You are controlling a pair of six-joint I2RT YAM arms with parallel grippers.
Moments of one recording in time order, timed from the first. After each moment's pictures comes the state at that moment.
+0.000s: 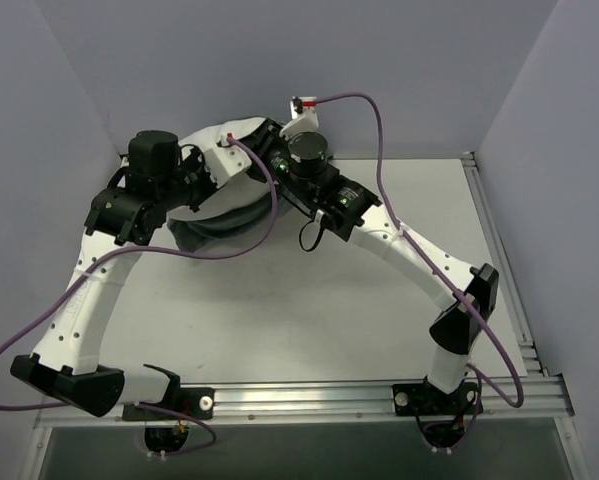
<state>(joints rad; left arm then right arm) -0.38 1.34 1.71 -0.86 0.14 0.72 0.86 1.77 1.84 -0.04 0.13 0.92</state>
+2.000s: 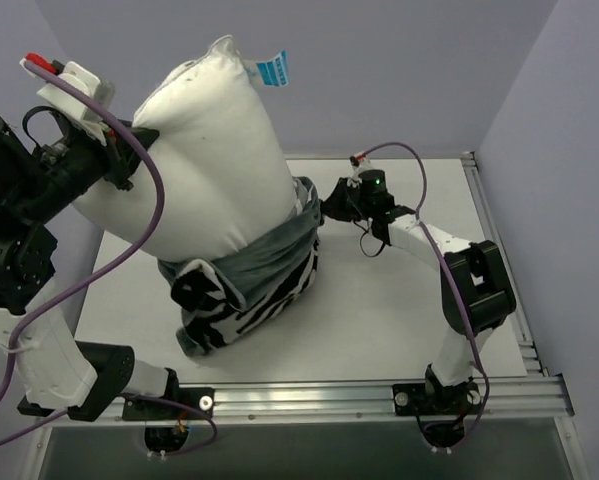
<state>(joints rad) -0.13 1.46 2.69 -1.19 0.42 0.16 0.37 1.75 1.18 0.12 -0.25 0.54</state>
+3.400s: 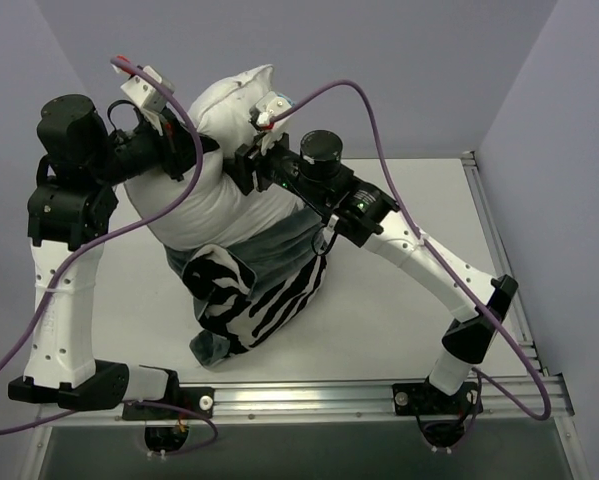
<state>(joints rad) -0.19 1.36 2.02 -0.73 0.71 0.00 0.91 1.69 1.87 -0.14 -0.06 -0.02</state>
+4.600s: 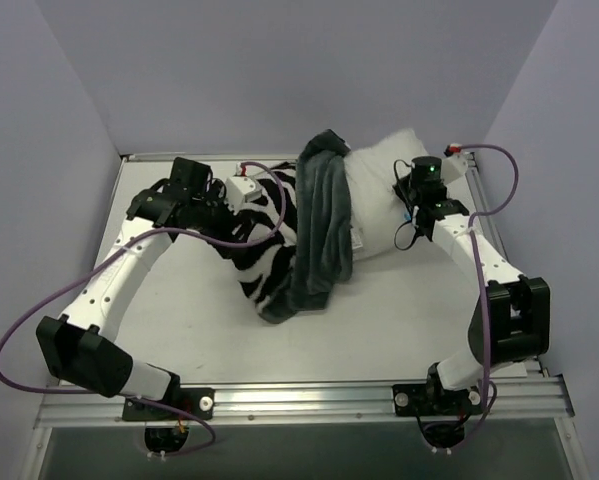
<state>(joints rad) -0.37 1.42 1.50 -0.96 0.35 0.44 0.18 1.54 1.20 -0.09 0.32 0.84</state>
